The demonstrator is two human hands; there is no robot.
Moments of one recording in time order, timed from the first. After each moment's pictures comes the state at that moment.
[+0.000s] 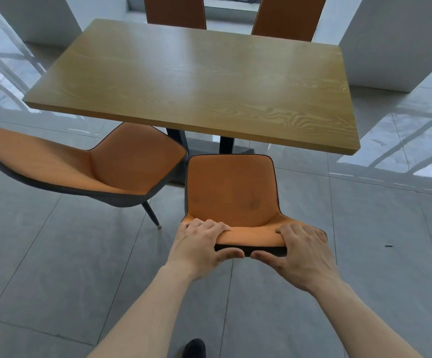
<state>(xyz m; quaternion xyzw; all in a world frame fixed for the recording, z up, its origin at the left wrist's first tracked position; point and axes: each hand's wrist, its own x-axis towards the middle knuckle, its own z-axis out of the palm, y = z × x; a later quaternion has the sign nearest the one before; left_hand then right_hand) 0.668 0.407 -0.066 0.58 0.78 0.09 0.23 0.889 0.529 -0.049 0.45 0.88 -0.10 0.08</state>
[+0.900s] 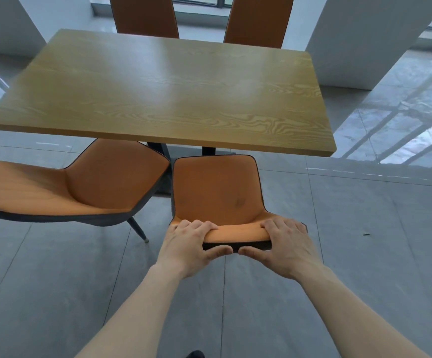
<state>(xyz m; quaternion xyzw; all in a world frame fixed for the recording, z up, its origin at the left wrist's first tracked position) 0.635 0.433 -0.067 0.59 0.76 0.07 0.25 0.860 0.547 -0.045 0.47 0.87 -0.11 0.11</state>
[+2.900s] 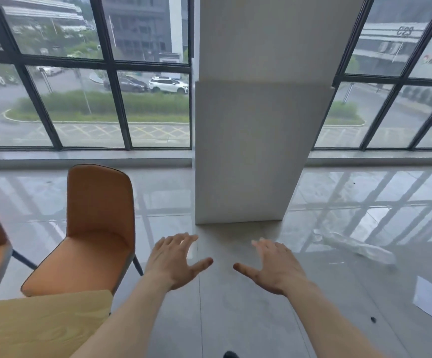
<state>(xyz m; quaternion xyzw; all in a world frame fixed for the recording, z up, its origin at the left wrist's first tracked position) 0.901 1.494 0.126 0.65 0.74 0.08 0.13 1.162 1.565 0.141 0.54 0.82 -0.15 0.03</state>
